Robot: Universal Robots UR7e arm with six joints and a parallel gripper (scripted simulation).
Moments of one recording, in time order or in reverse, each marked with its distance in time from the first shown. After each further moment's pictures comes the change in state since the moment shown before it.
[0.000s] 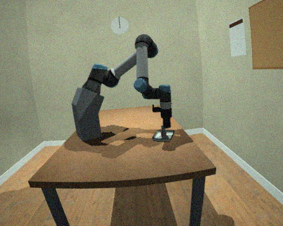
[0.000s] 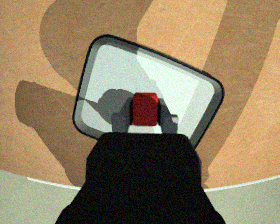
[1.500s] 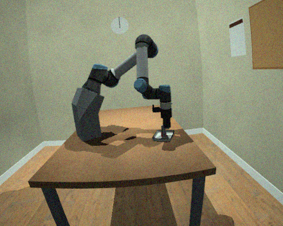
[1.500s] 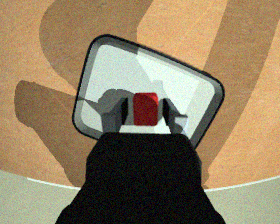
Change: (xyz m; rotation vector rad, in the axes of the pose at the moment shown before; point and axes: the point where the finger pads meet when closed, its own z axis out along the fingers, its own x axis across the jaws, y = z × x) arm 0.000 0.000 0.001 0.000 0.000 0.000
